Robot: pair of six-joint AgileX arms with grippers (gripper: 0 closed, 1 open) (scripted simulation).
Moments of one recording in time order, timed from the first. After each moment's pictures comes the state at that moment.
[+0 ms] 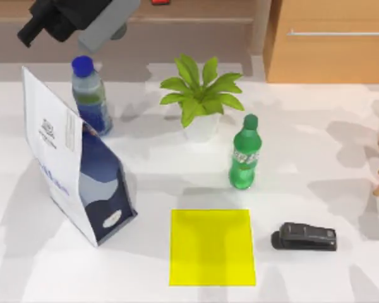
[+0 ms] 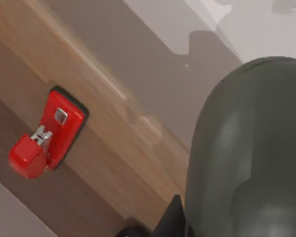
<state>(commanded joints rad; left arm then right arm) -0.32 1.91 1.90 -0.97 0.03 2.13 0.00 0.00 0.00 0.00 0.00 0.00</state>
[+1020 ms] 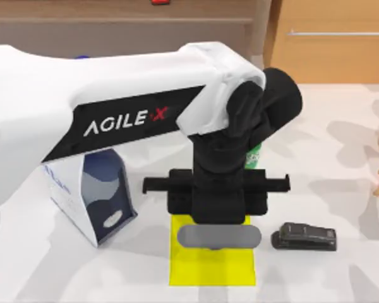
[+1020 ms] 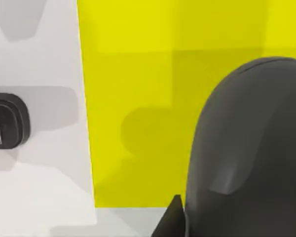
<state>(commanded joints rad) -0.90 2.04 1.59 -1.11 -0.03 2.29 0.00 0.00 0.00 0.00 0.00 0.00</state>
